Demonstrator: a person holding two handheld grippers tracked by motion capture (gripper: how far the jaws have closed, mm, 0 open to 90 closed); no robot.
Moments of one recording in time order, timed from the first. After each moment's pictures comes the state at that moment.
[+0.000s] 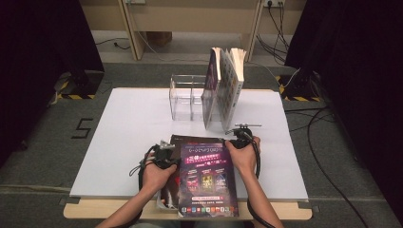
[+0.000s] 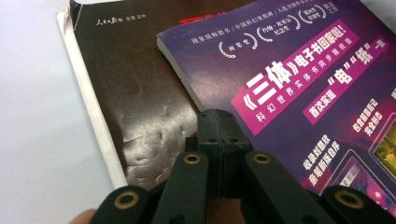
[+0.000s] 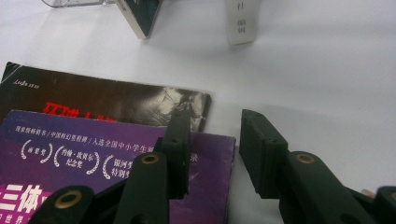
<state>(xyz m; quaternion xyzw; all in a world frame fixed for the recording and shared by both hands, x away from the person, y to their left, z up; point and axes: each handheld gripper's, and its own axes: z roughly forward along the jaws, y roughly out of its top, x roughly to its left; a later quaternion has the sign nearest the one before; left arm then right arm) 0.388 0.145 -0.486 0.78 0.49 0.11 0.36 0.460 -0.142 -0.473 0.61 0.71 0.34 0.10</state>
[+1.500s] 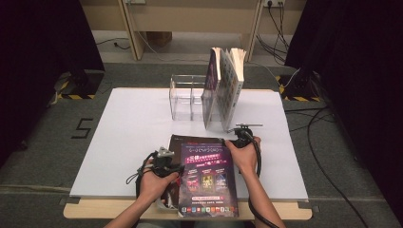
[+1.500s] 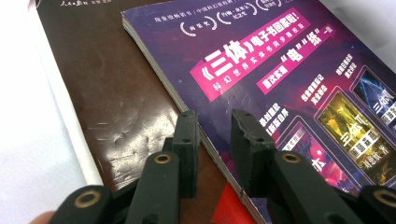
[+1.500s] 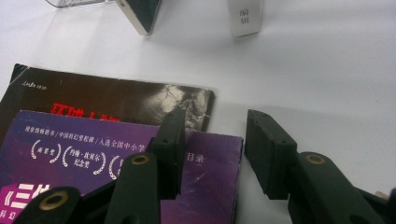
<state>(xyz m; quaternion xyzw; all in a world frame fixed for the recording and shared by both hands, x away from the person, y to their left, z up) 0.362 0.144 -0.484 0.78 0.48 0.09 0.39 0.465 -0.146 -0.477 0.62 0.70 0.34 0.07</state>
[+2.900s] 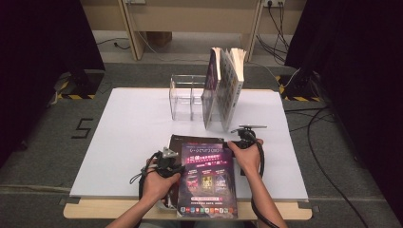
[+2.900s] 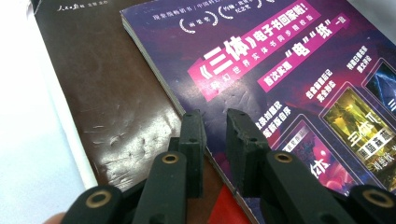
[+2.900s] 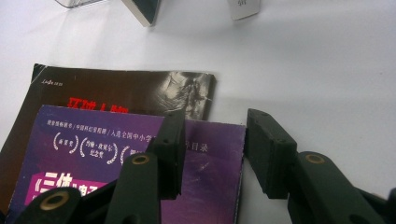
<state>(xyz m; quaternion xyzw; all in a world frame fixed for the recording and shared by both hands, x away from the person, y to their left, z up) 0.360 0.134 -0.481 0.80 0.47 0.11 0.36 0.461 -0.155 -0.477 0.63 0.69 0.35 0.03</state>
